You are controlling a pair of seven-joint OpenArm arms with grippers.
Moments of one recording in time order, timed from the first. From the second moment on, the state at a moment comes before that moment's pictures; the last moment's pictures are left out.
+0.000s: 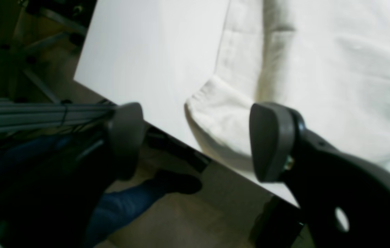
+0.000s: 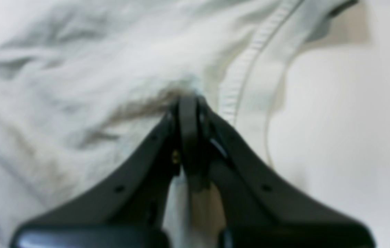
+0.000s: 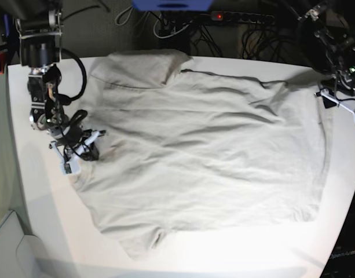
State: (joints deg) left arm 8.1 -5.5 -41.7 108.8 2.4 -16.9 65.7; right arm 11.7 17.2 0.3 57.9 17.7 25.1 -20.0
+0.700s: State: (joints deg) left arm 6.2 -5.4 -41.4 106.1 2.1 -16.9 65.5; right arm 19.9 21.5 0.5 42.9 17.2 25.6 -11.2
